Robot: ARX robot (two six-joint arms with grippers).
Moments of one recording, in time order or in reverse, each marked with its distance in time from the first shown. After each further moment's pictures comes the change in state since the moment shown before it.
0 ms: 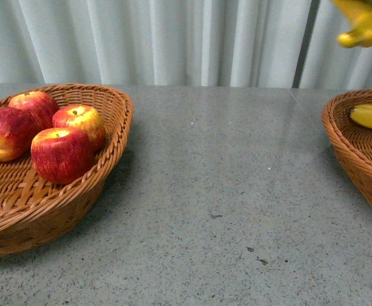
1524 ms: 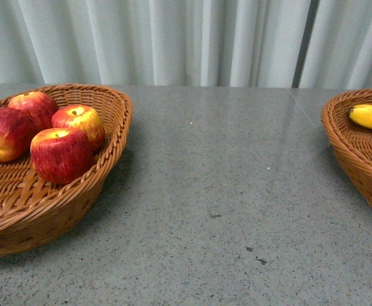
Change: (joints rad) left arm 0.000 0.000 0.000 0.000 0.000 0.000; right arm -0.016 -1.208 -1.037 0.185 0.232 0.165
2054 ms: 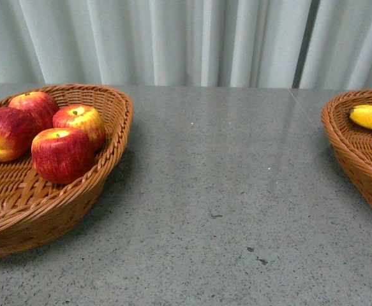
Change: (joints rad) left arm 0.000 0.000 0.000 0.000 0.000 0.000; right arm 0.000 -0.179 -0.180 0.012 -0.001 0.004
